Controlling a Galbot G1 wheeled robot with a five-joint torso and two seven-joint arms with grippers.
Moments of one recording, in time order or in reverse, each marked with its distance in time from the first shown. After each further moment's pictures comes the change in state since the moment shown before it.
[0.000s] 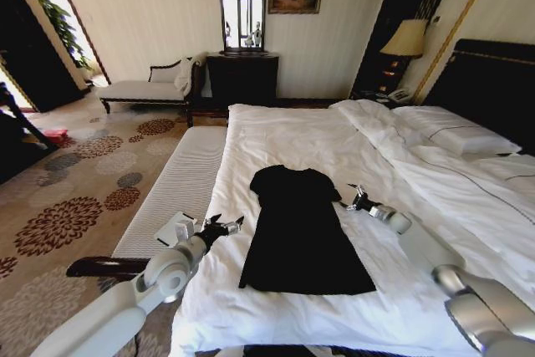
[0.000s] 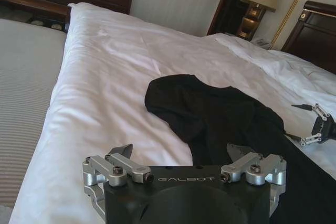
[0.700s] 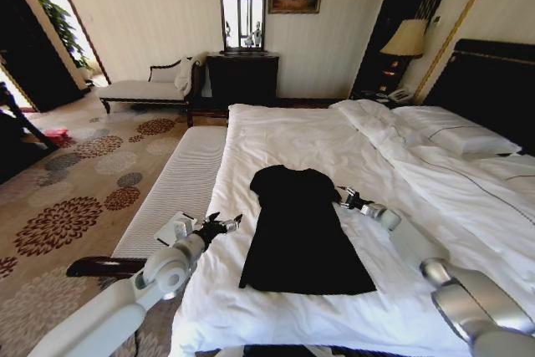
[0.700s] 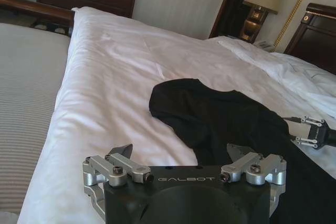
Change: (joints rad) left arm -0.011 0.006 -0.010 0.009 -0.006 -0.002 0.002; right arm 0.034 0.047 -0.018 -0.052 -0.058 -0.002 -0.002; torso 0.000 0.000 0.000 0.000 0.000
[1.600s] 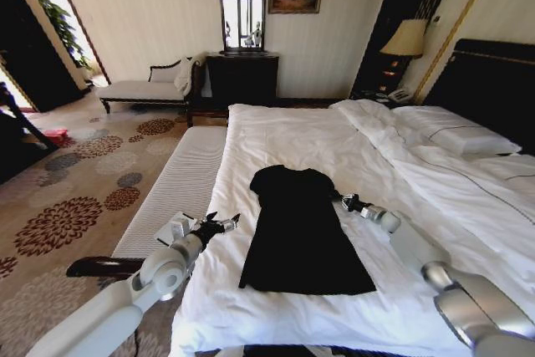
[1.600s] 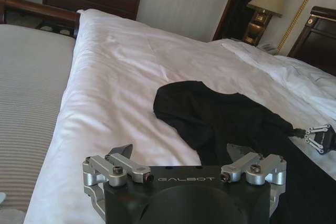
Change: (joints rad) left arm 0.035 0.001 -0.036 -0.015 0.001 -0.003 -0.005; right arm -0.029 -0.031 -0.022 0.065 0.043 0.002 -0.013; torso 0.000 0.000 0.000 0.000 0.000
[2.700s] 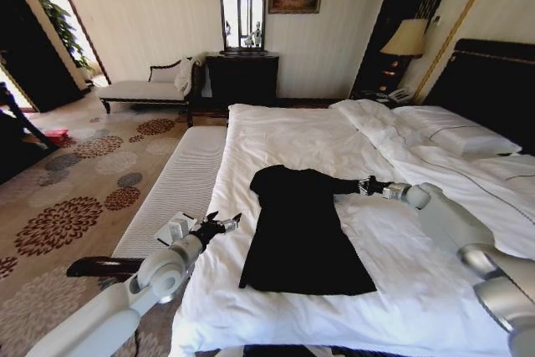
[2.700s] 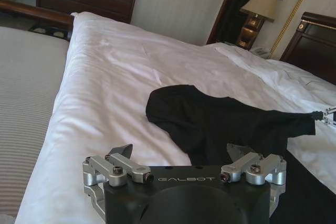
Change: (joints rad) left arm 0.019 -0.001 -0.018 -0.026 0.001 0.000 0.014; right arm 0.153 -0.187 -0.130 0.092 -0.003 -0.002 -0.209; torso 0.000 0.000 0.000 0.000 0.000
